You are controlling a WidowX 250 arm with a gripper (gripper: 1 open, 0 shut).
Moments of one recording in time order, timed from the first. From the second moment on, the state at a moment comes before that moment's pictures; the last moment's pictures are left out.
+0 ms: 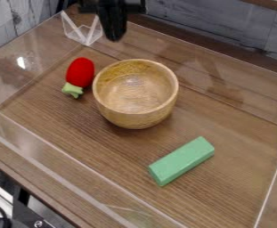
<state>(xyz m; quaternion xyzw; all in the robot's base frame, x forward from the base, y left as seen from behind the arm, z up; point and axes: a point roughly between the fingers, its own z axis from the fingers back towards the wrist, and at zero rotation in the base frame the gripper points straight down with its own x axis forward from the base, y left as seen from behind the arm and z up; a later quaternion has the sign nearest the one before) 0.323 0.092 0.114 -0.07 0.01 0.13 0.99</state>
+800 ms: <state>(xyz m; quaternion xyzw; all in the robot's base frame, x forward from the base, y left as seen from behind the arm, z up) 0.330 0.065 0.069 -0.07 0.01 0.10 0.99</state>
